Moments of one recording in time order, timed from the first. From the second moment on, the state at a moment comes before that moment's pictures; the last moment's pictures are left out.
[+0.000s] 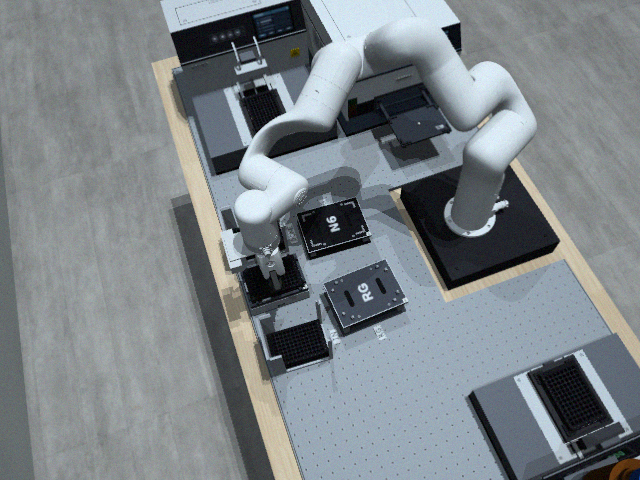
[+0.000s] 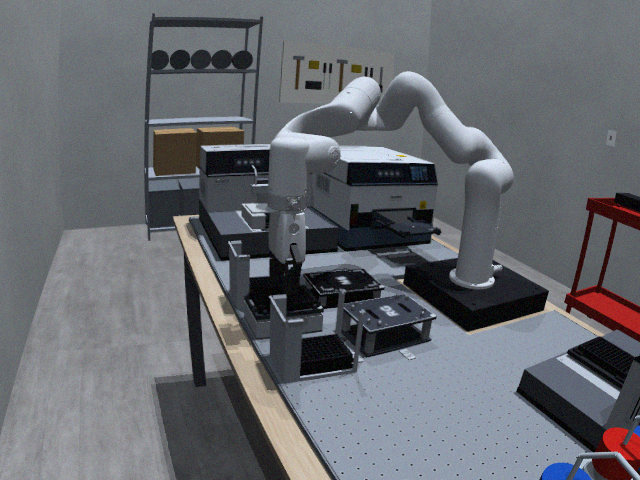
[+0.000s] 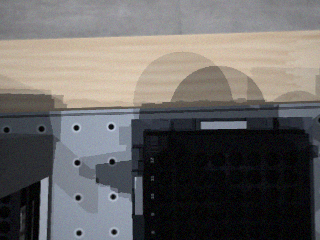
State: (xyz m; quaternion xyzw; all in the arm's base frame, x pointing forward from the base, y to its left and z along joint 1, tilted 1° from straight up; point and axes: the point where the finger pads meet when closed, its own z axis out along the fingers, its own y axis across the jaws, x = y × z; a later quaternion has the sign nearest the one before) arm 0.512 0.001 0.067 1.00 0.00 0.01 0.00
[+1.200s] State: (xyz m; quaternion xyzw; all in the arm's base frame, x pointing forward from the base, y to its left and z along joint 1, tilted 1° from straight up) arm 0.512 0.001 0.048 1.00 0.00 0.01 0.00
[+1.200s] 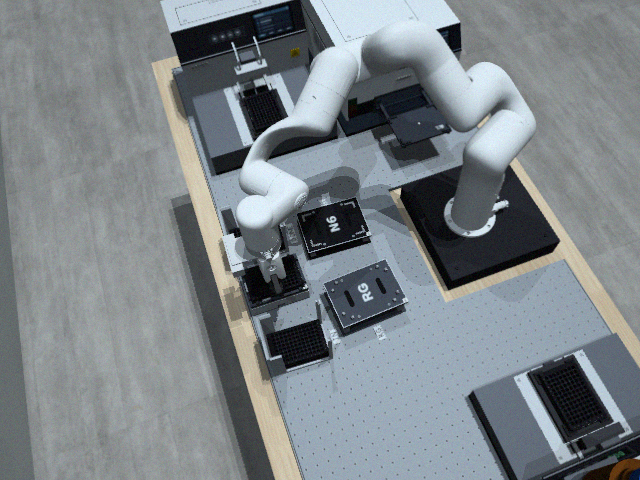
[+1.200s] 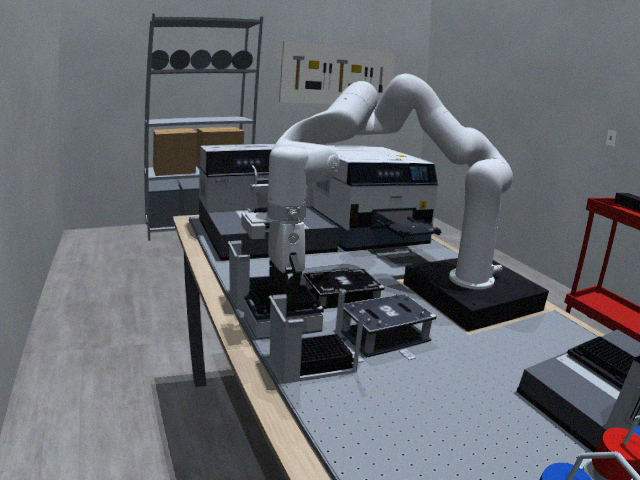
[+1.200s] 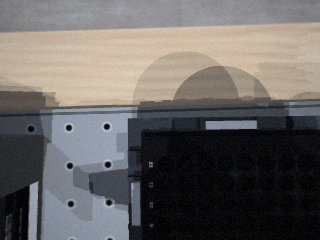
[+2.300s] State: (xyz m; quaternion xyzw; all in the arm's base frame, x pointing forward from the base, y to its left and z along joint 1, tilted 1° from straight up) arm 0.512 0.001 0.038 1.00 0.00 0.01 0.00
